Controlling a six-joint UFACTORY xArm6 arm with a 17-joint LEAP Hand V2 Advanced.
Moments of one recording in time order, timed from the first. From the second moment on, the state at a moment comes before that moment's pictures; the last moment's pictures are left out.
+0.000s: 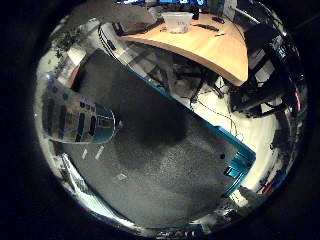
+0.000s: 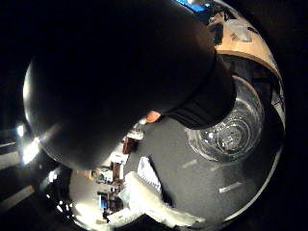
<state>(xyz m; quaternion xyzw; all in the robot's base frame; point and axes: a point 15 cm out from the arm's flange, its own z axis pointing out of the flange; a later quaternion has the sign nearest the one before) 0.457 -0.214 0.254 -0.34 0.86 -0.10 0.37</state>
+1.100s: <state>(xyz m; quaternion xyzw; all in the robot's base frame) 0.466 -0.236 0.267 -0.27 0.87 -0.14 0.39</state>
